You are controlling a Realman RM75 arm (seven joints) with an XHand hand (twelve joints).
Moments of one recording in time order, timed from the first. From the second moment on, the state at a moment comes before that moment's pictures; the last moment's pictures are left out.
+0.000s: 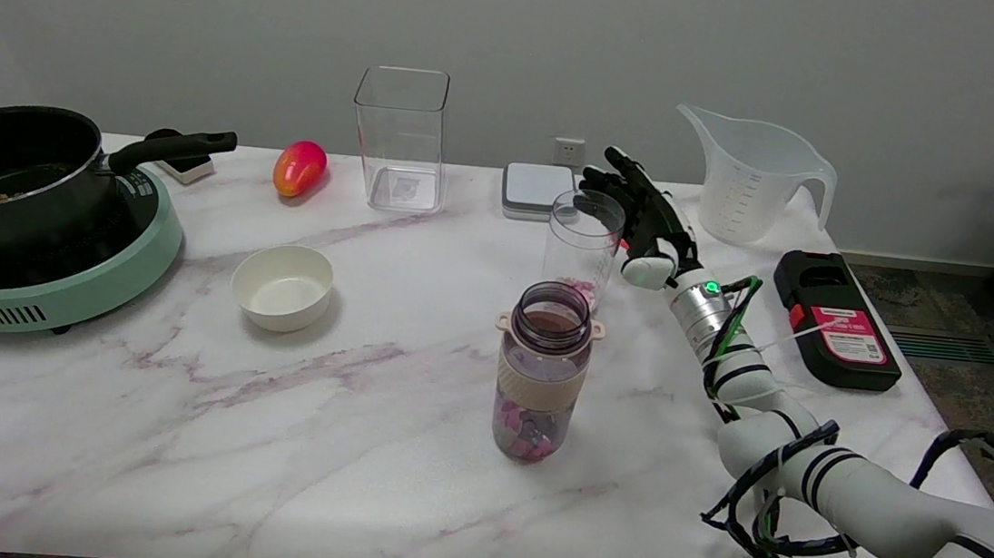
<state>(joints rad) 0.44 -1.13 -2.07 0.61 0.56 0.75 1.83</state>
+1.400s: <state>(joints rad) 0.40 -1.14 -2.07 0.62 0.54 0.75 1.81</state>
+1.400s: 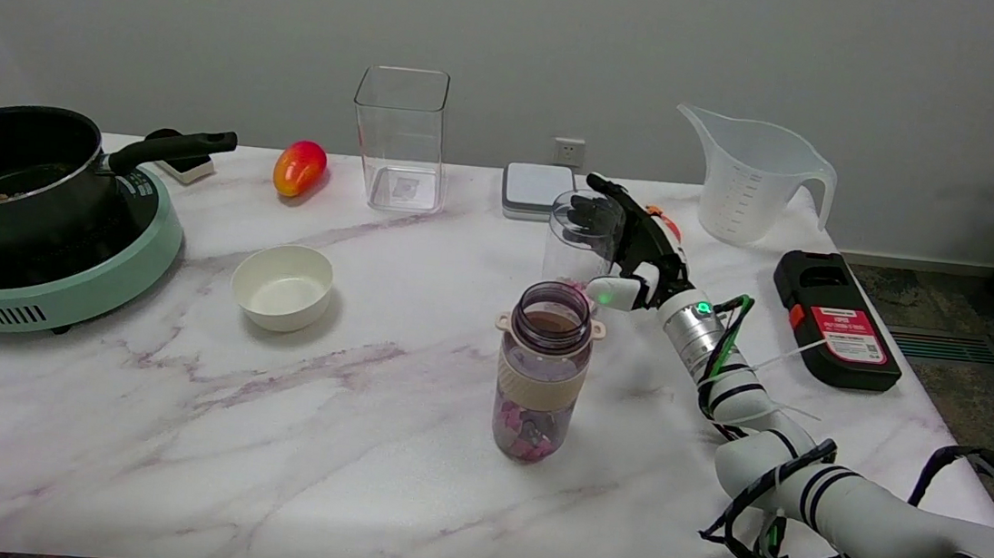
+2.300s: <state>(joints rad) 0.40 -1.15 -2.07 0.62 0.53 0.74 1.80</state>
